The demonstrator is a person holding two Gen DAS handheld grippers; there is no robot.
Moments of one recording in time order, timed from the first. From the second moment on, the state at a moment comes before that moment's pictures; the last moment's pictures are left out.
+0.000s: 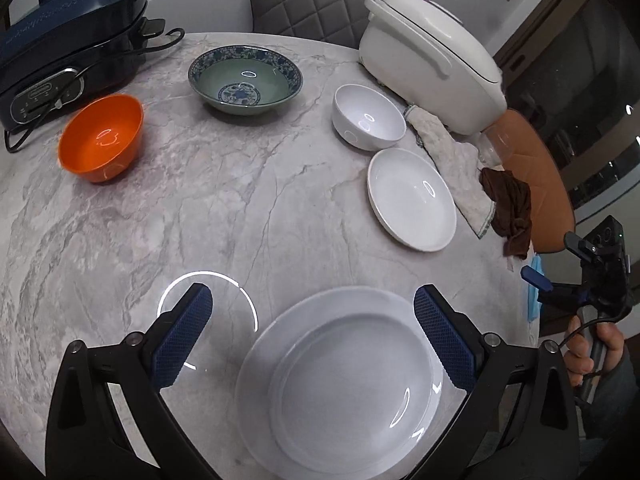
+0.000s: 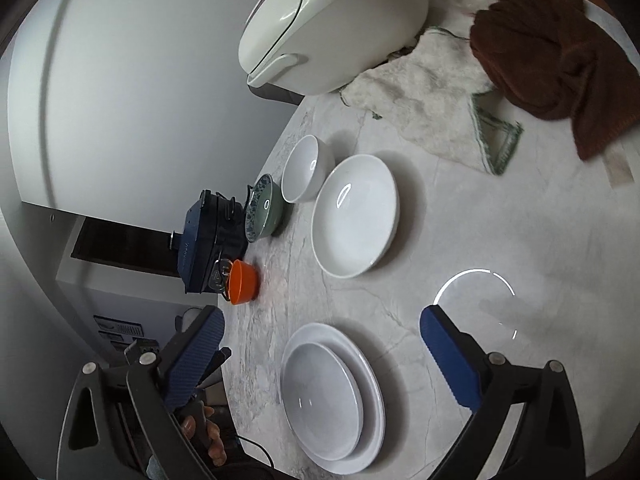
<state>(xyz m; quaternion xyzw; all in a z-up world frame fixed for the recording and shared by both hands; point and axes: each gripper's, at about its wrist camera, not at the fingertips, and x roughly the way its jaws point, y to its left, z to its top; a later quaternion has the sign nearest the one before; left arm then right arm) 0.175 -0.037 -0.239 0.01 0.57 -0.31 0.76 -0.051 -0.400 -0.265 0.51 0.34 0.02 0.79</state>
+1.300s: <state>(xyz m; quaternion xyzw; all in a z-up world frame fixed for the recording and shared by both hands) 0.261 -0.229 -0.365 0.06 0.67 -0.34 0.65 0.106 -0.476 -0.342 0.42 0.51 0.09 0.75</state>
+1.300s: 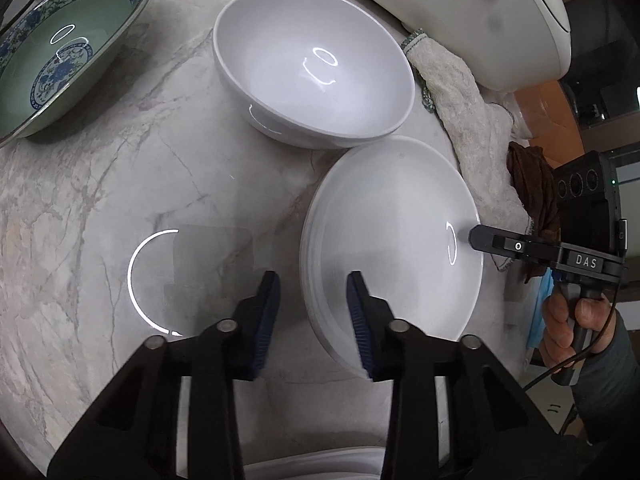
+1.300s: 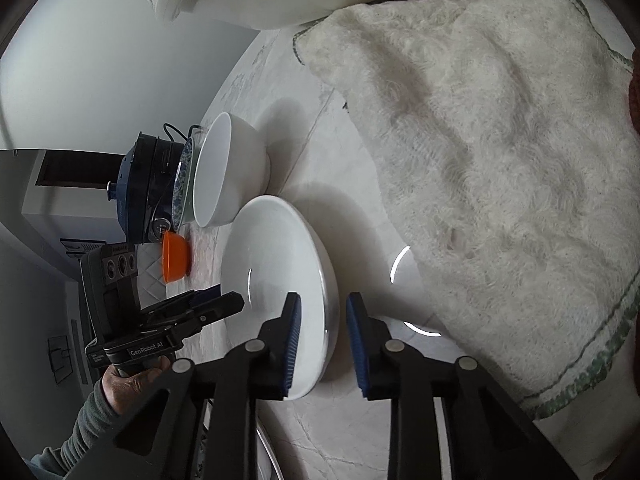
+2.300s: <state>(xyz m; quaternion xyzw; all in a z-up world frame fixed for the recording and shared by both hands) 0.243 -0.231 -0.356 0.07 0.66 -0.34 0.67 0.111 -0.460 -0.335 0.37 0.53 0.08 0.76</state>
